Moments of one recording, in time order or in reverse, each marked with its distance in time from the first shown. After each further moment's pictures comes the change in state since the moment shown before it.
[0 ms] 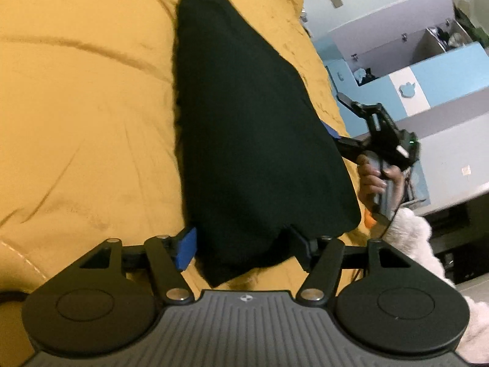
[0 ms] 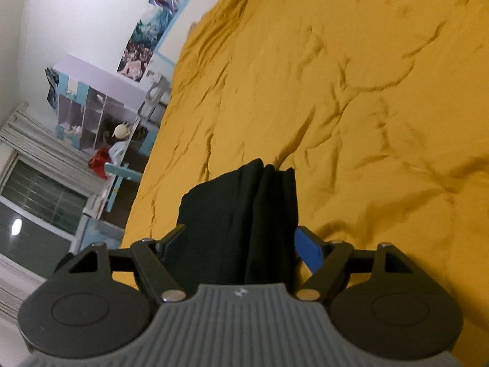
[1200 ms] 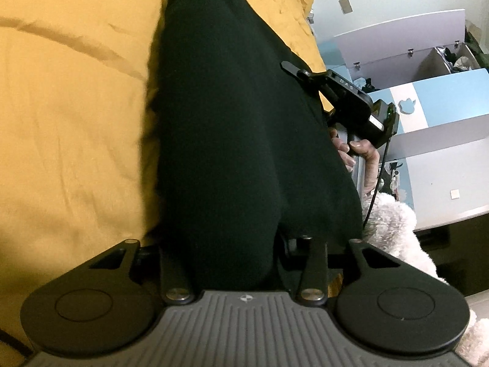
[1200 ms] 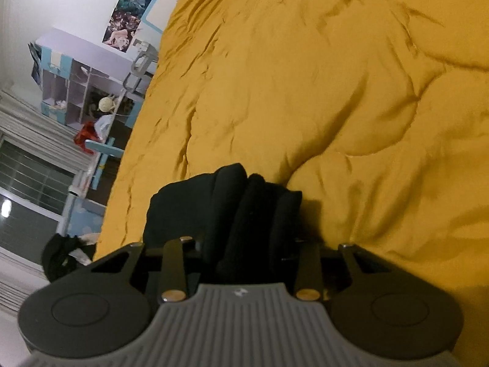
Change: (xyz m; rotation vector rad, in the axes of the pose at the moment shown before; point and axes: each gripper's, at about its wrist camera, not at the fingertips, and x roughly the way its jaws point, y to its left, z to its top) left arm 0.046 -0.008 0.001 -0.079 0.011 -0.059; right arm 0.128 0.015 0.040 -0.068 0.085 -0.072
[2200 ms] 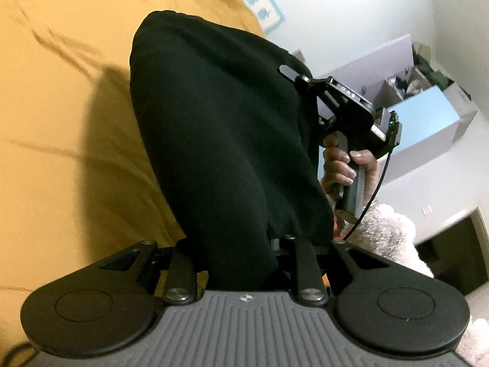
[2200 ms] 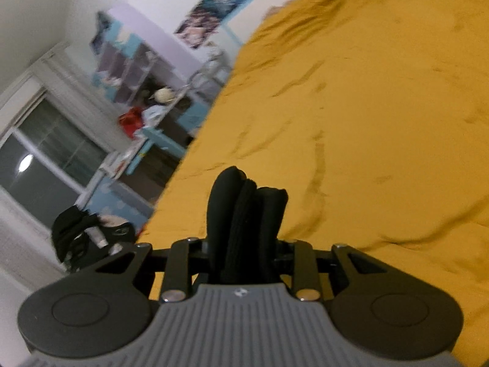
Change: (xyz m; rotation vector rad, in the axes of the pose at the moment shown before) left arm -0.039 0.018 0.006 0.112 -0.254 -0.077; right arm -0.025 0.225 -0.002 -0.275 -0.062 0.159
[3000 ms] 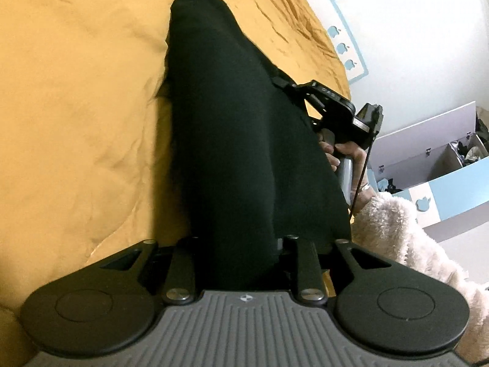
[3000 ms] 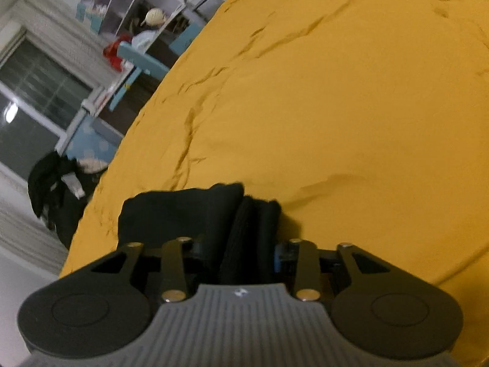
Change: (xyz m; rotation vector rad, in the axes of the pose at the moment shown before) left arm -0.093 0.208 0.001 -0.193 -0.090 0.198; right arm 0.338 -0.008 -0.052 0.001 0.238 -0.061
